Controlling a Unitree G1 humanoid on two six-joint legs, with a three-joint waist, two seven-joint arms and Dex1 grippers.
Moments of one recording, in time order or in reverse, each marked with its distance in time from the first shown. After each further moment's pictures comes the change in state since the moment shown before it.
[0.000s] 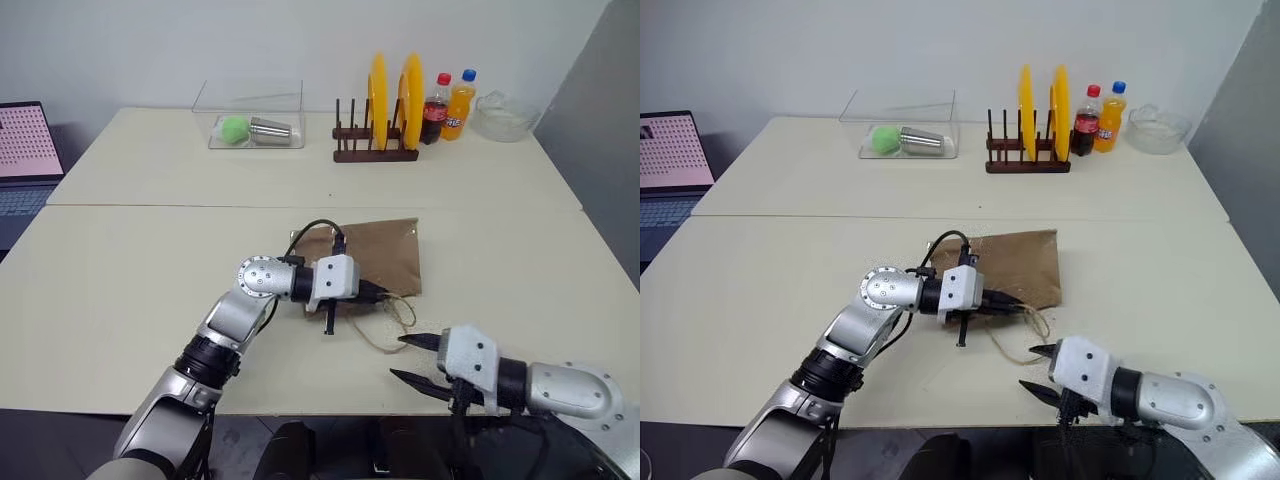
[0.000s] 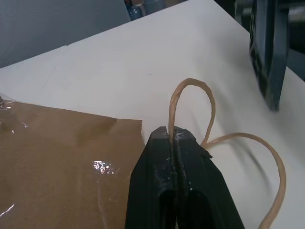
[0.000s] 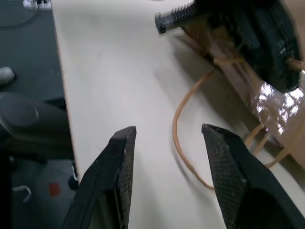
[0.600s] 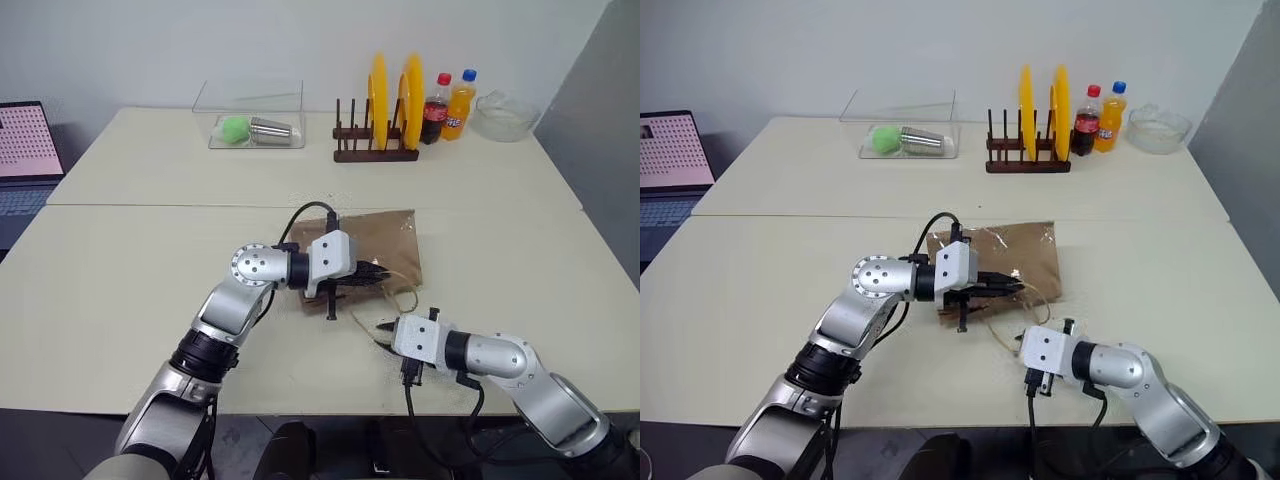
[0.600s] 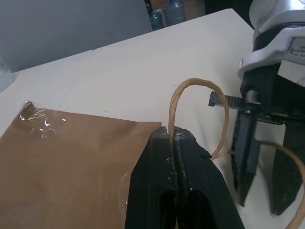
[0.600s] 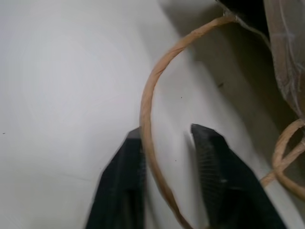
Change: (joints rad) left arm -0.028 0.006 0.052 -0.056 -0.024 0.092 0.041; right arm -0.227 0.136 0.231 0.314 -0.287 -0.132 0.009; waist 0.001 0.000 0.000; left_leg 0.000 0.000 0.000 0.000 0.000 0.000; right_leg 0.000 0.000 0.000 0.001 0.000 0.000
